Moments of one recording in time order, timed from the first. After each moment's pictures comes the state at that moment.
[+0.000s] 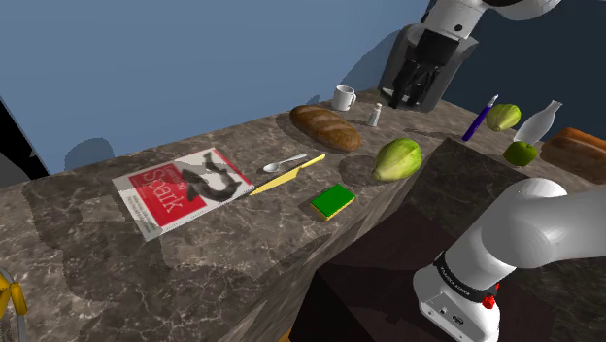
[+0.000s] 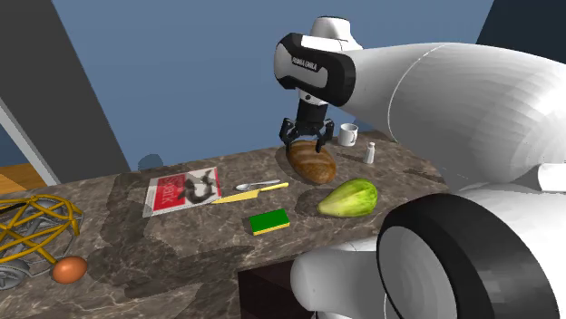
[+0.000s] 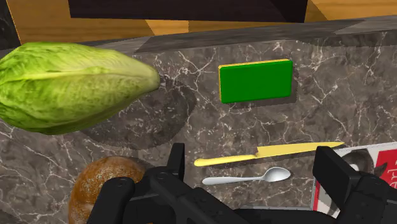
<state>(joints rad) 0.00 -0.76 -0.06 -2.41 0.09 1.69 -0.06</state>
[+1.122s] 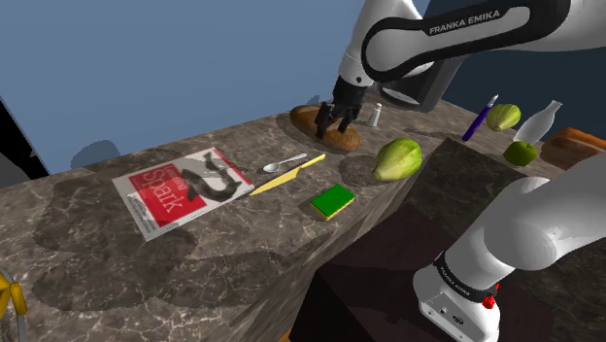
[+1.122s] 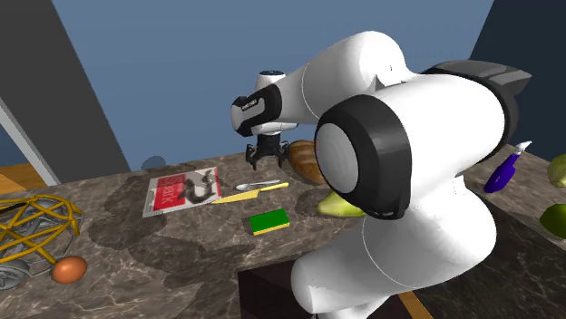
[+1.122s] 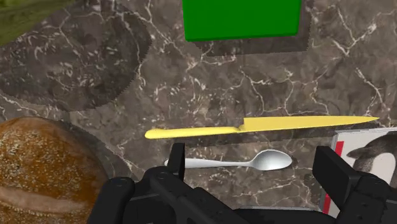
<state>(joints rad) 0.06 -0.36 0.13 -2.44 0.10 2.19 0.10</state>
